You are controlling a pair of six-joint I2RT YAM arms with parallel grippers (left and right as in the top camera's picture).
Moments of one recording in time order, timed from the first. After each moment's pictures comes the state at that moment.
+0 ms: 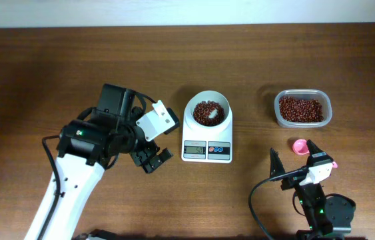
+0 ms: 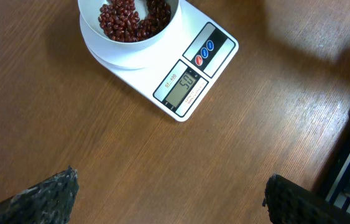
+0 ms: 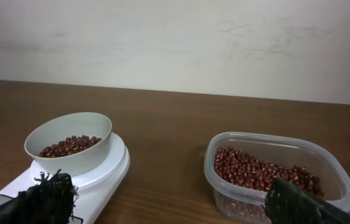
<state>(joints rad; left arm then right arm) -0.28 1.26 1.23 -1.12 0.36 0.64 -0.04 0.01 0.01 -0.05 -0.27 0.02</state>
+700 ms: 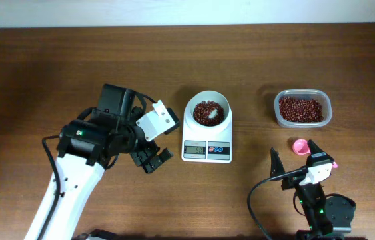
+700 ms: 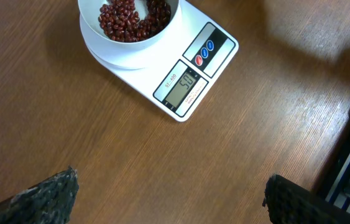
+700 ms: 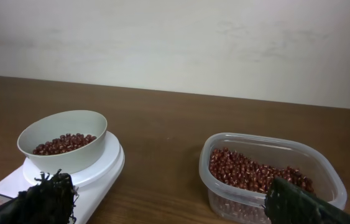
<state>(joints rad) -0.28 1.26 1.23 -1.12 0.36 0.64 -0.04 0.01 0.01 -0.05 -0.26 -0.01</state>
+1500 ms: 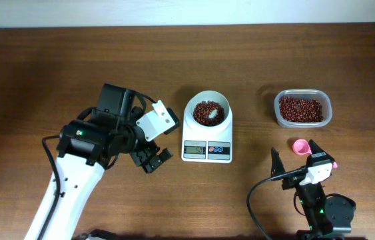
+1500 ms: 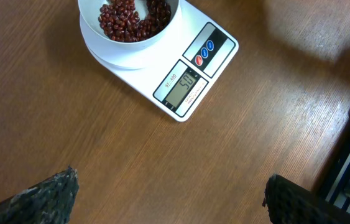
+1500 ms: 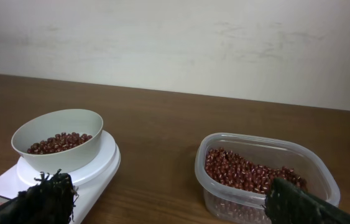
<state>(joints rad) -0.28 1.26 1.23 -1.12 0.36 0.64 -0.04 0.01 0.01 -0.05 -0.25 -0.02</state>
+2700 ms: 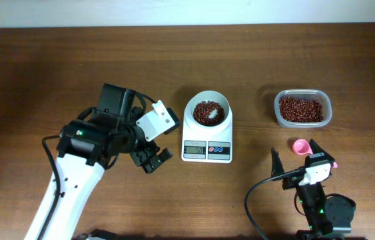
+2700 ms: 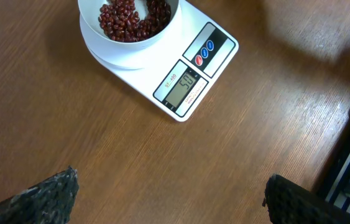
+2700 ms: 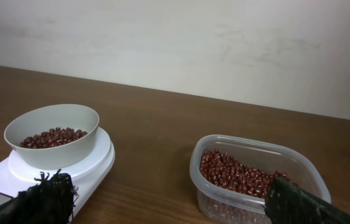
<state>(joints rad) -0.28 1.26 1.23 -1.12 0.36 0.64 -0.04 0.01 0.01 -0.05 -0.25 -0.08</state>
